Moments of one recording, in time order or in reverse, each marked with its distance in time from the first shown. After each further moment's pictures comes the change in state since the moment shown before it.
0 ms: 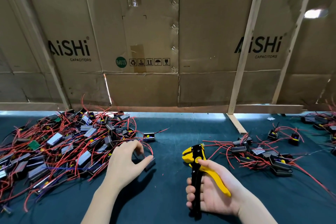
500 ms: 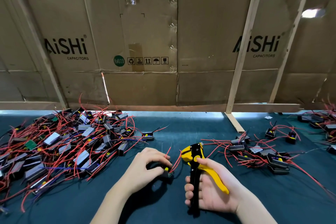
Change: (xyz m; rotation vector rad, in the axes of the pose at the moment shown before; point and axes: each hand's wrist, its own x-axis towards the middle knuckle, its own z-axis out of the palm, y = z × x) left_hand -0.005 0.034 0.013 -0.395 -0.375 0.097; right_hand 0.001 0.000 0.002 0.011 0.002 -0.011
